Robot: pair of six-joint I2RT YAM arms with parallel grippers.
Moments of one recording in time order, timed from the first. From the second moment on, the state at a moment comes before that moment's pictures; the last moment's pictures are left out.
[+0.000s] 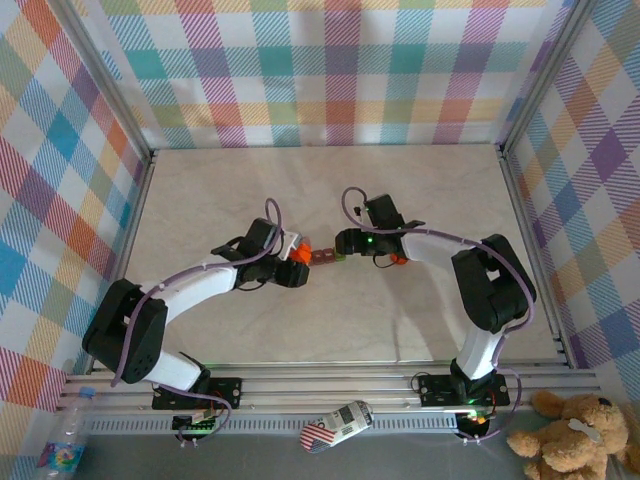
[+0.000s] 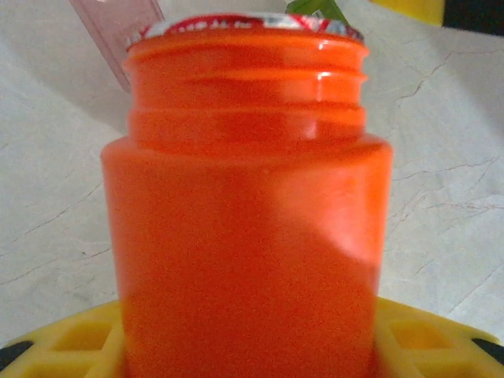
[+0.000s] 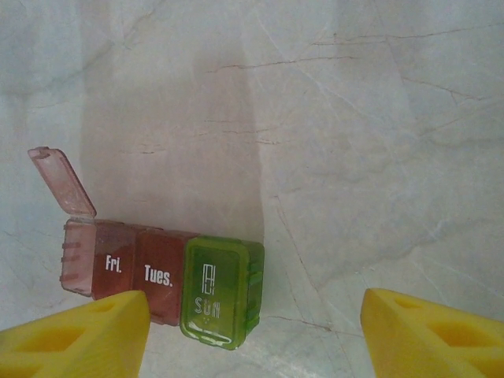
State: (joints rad) left arm -0.54 1.46 0.82 -0.33 0.27 -0.23; right arm 0.52 1.78 1.05 -0.19 -0.25 0.42
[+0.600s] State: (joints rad) left arm -0.49 1.47 0.84 -0.40 0.37 -0.21; right arm 0.57 1.87 1.16 -0.26 -0.18 0.36
